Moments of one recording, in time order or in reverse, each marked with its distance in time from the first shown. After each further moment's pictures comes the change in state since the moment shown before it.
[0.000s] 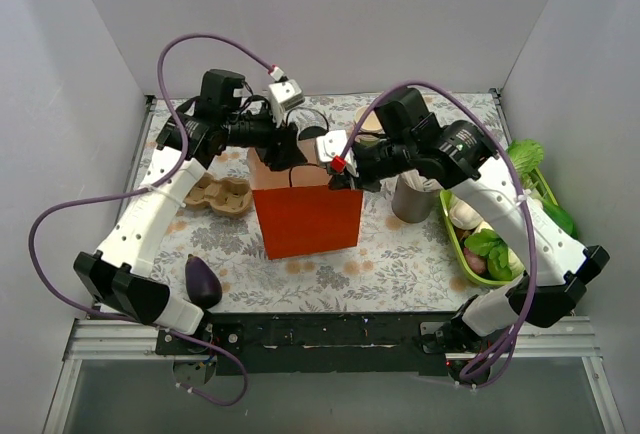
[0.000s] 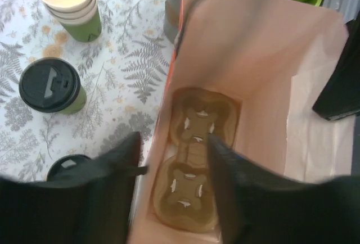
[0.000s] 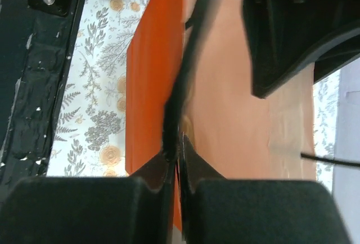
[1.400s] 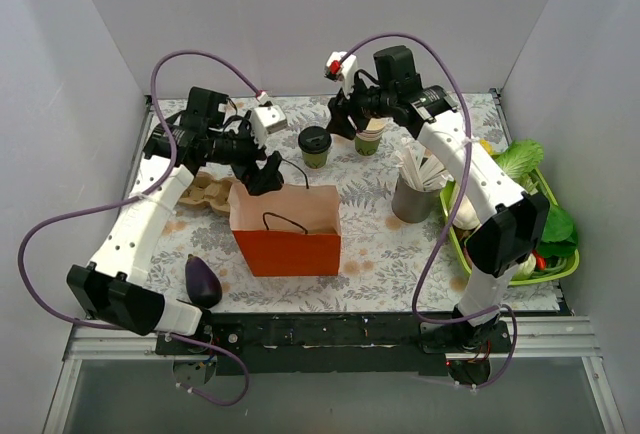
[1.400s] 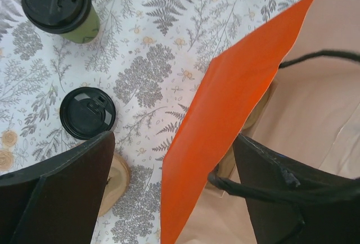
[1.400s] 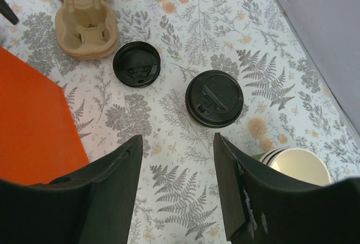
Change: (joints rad) left arm 0.098 -0.071 -0.165 -0.163 -0.105 0.212; right arm -0.285 0.325 0.070 0.390 0.078 0.434
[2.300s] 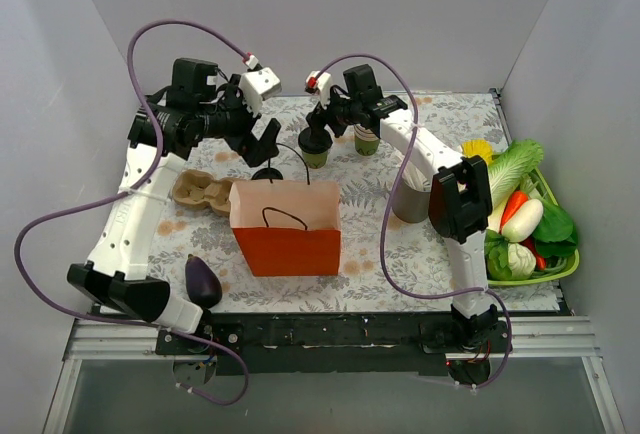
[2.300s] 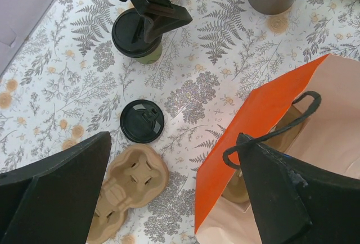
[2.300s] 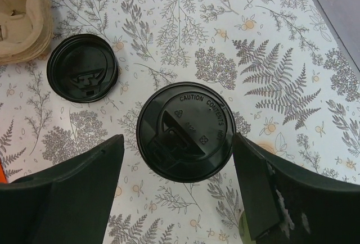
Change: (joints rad) left arm 0.000 0.056 0.298 -0.020 -0.148 -0.092; right arm -0.011 0.368 0.068 0.243 0.003 0.002
